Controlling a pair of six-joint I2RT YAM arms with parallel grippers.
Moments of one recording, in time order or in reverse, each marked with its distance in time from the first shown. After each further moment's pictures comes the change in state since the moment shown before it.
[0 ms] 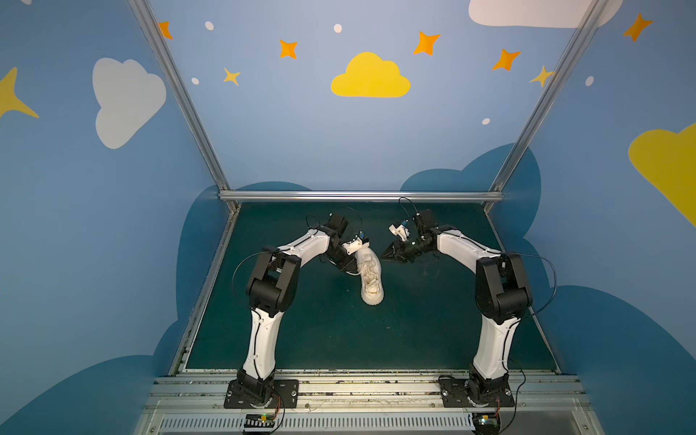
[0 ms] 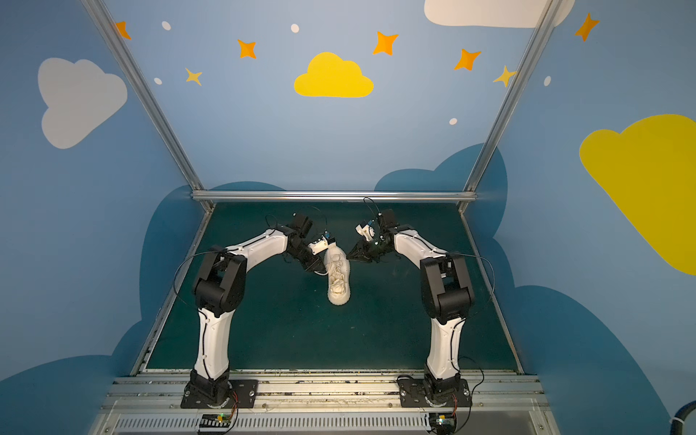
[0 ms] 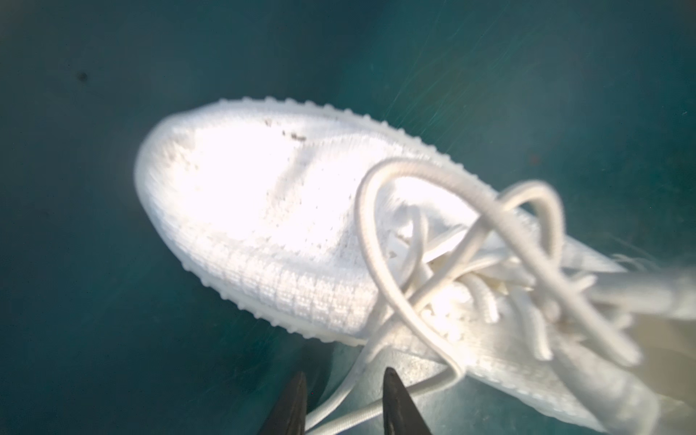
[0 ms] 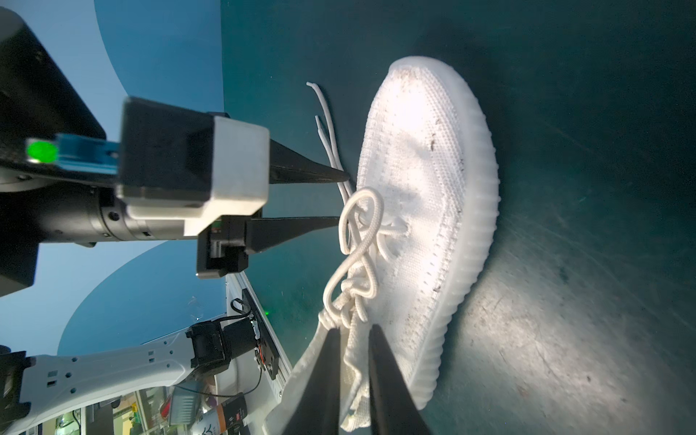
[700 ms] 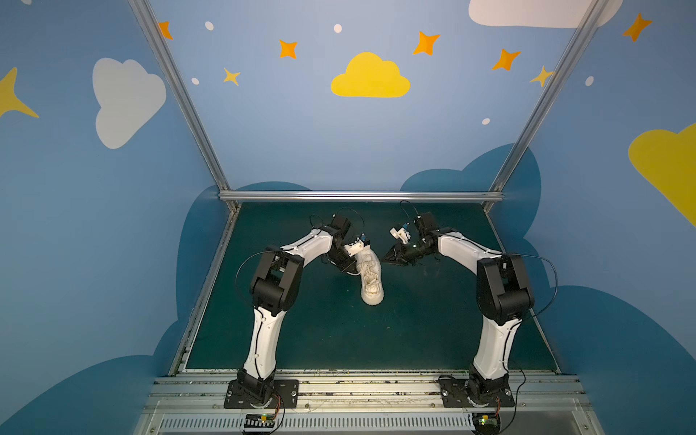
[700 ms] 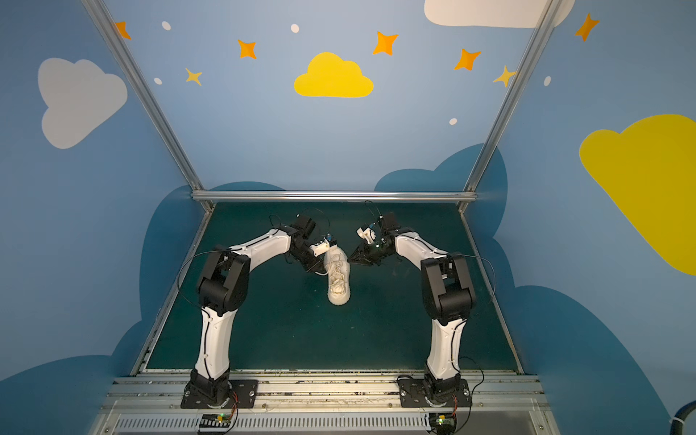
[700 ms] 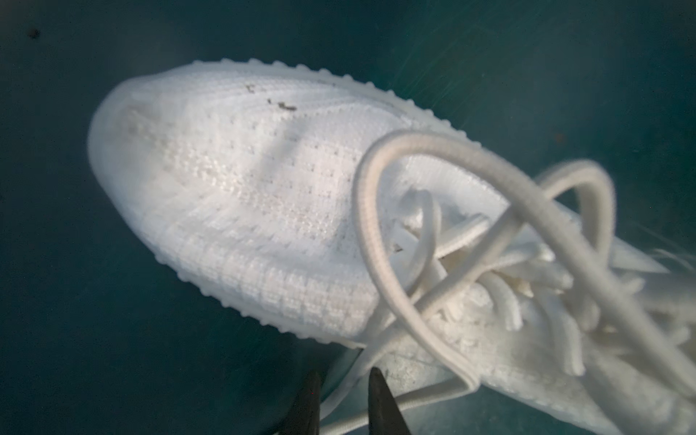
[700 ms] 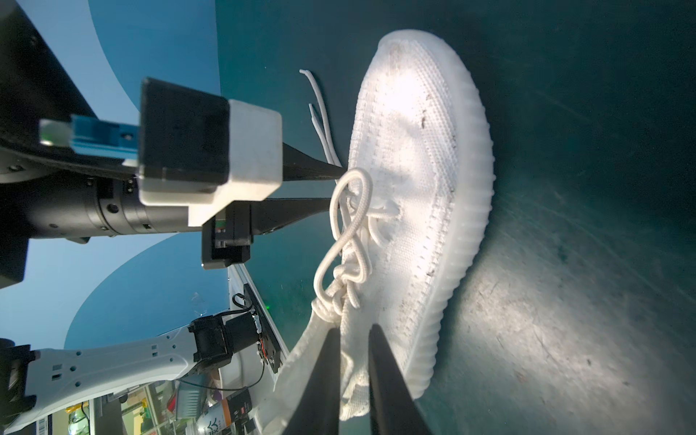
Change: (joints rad) left arm -0.021 0.028 0.042 -0.053 -0.039 0.008; right arm -0.006 -0.016 -0.039 0.007 -0.009 0.000
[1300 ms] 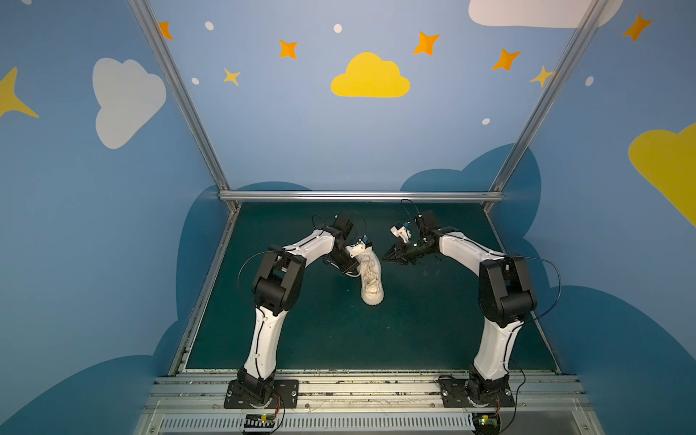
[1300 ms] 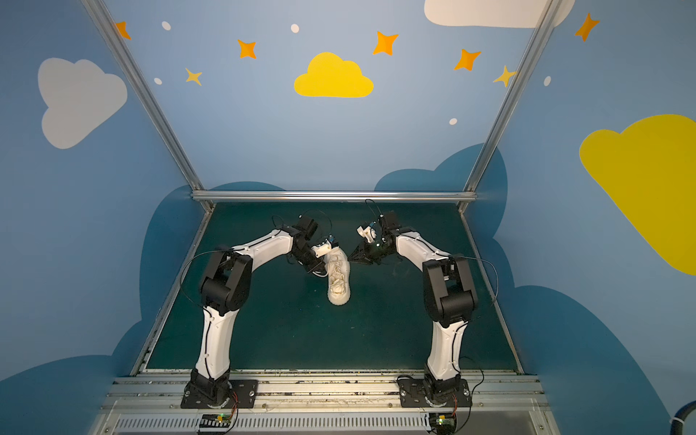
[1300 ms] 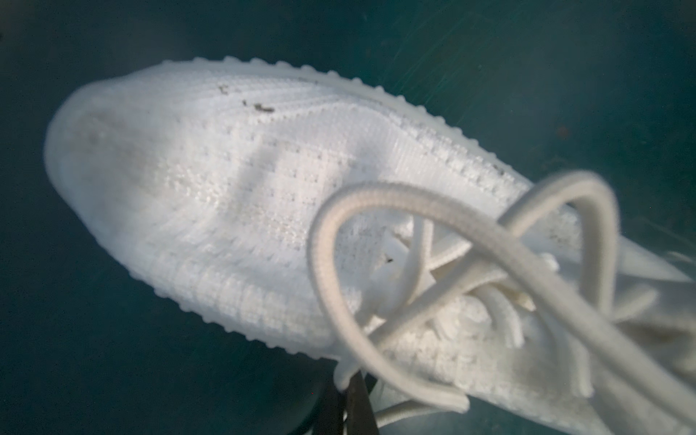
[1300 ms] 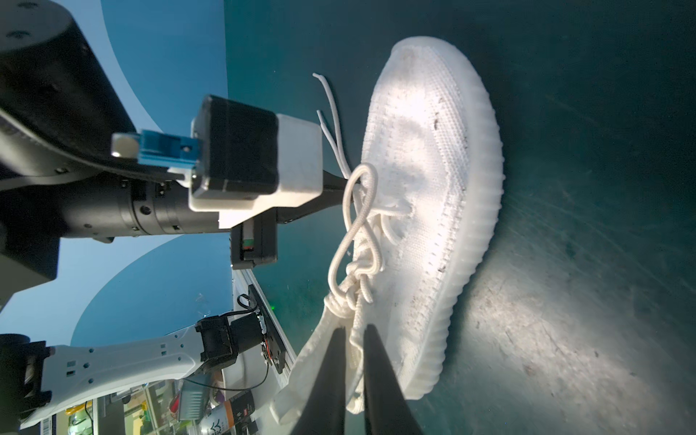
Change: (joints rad) left arm -0.006 0.000 0.003 0.002 -0.003 0.015; right arm 0.013 -0.032 -0.006 0.008 -0.004 0.025
